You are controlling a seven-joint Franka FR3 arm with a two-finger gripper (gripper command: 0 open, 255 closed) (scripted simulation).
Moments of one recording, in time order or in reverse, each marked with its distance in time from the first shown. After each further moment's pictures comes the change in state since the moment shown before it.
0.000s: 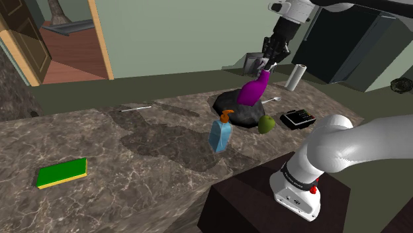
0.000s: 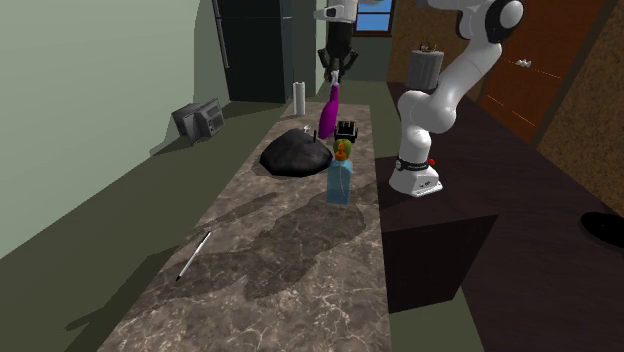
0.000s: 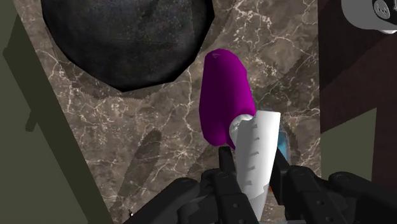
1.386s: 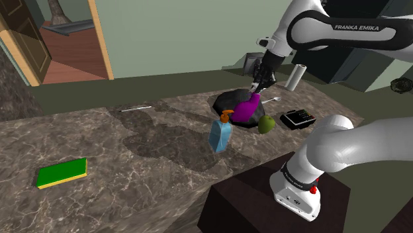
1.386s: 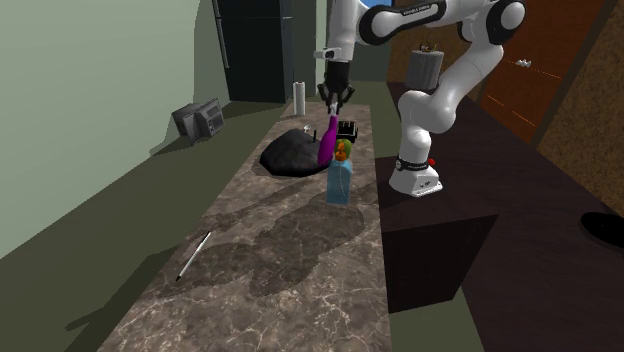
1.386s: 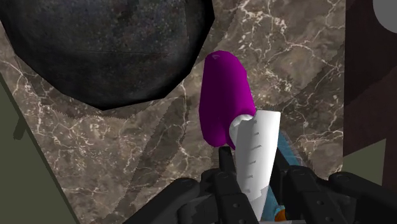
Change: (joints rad) arm -0.019 -0.033 -0.029 -0.302 -0.026 0.268 -0.020
